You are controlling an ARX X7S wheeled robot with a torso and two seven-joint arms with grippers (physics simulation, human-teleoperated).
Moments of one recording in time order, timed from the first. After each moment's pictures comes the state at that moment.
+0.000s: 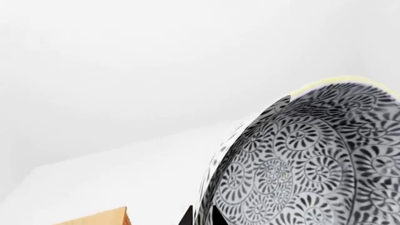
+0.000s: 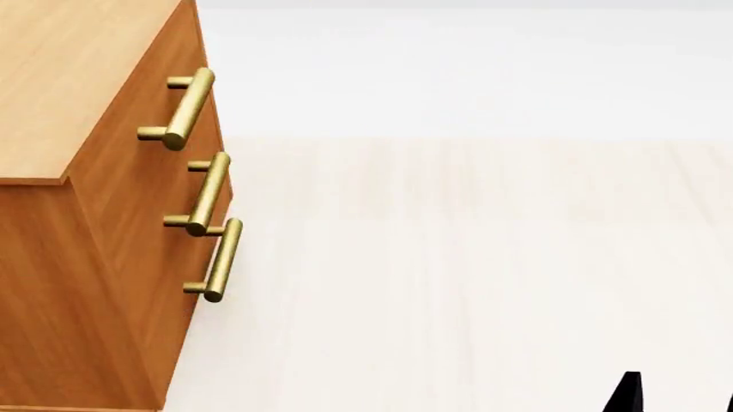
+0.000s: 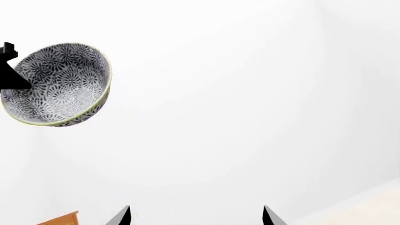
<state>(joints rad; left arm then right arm) -2.16 0.00 1.50 -0.91 -1.75 -0.62 -0.52 -0.15 0.41 -0.19 -0.09 0.73 -0.78 0.07</state>
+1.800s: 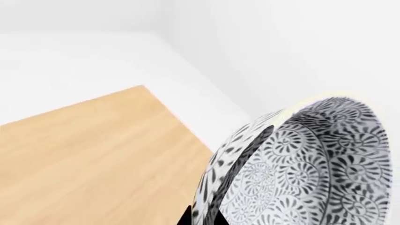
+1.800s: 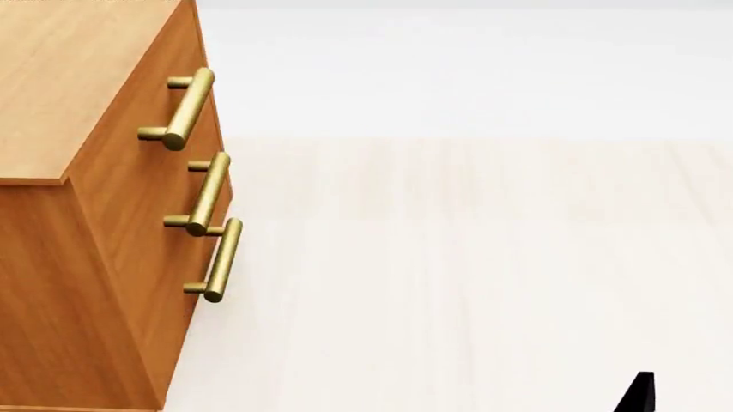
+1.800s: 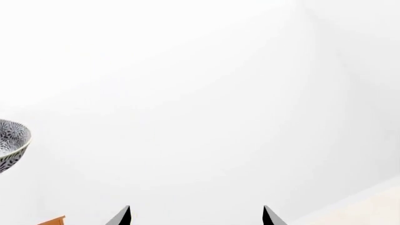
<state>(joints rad) -2.02 -0.13 1.33 -1.20 -2.08 -0.29 -1.02 -0.15 0.39 -0.15 -0.09 0.70 -0.77 0.08</state>
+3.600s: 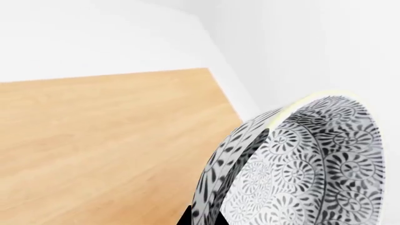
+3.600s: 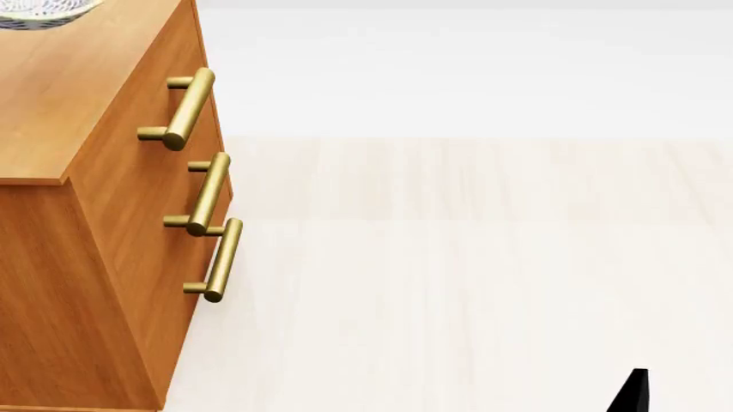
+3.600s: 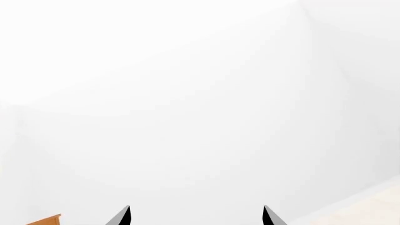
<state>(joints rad) -1.79 -0.37 1.21 -0.88 -2.10 -0.02 -1.16 -0.14 0.36 -0.13 -0.08 0.67 -0.75 0.08</state>
